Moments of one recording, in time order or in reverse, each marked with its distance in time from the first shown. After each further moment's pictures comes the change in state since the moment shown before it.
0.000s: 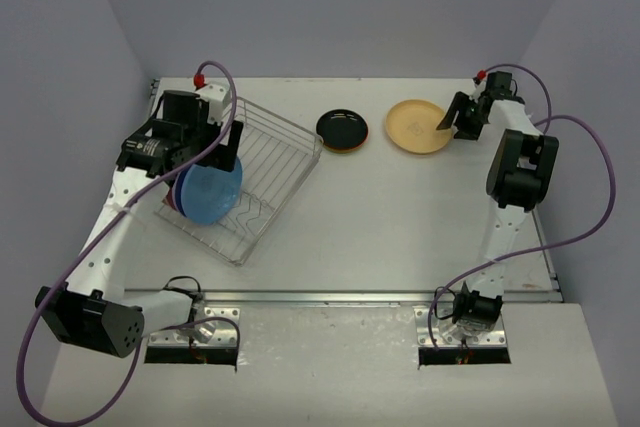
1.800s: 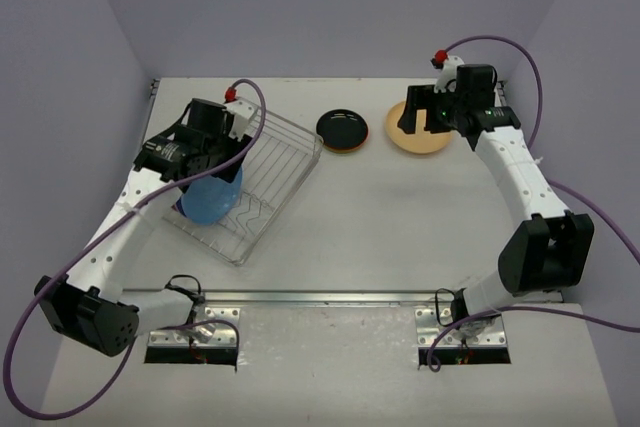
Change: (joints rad) left arm -0.136 0.002 -0.021 -0.058 -0.097 0.103; right arm 0.334 -0.806 -0.479 0.011 0.119 -0.143
